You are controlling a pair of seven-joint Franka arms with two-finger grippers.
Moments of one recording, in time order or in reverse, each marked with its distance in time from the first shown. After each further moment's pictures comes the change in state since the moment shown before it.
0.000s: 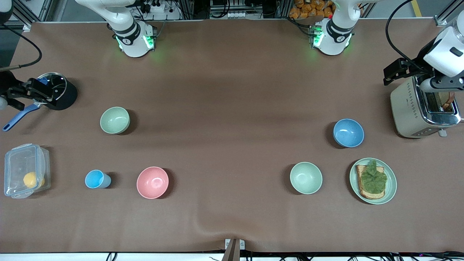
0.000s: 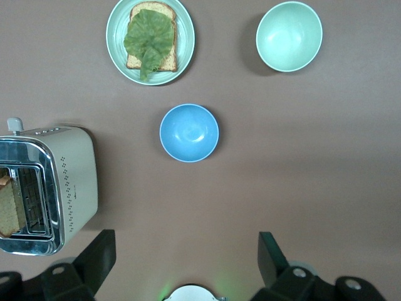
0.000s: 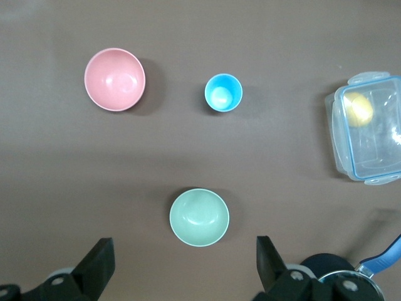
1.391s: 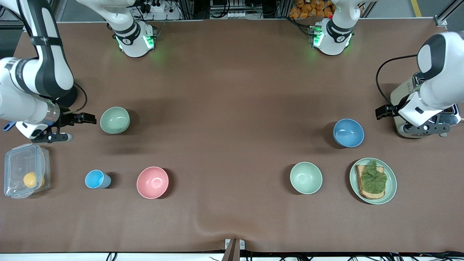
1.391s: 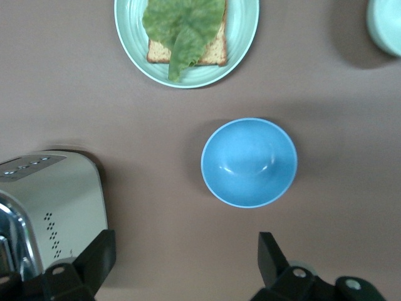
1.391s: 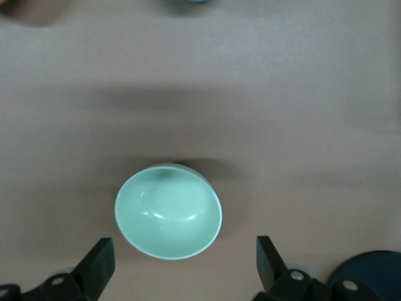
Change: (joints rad) left arm 0.105 0.094 0.045 -0.446 0.079 0.519 0.123; right arm -0.065 0.173 -0.003 -0.404 -0.021 0.340 -0.022
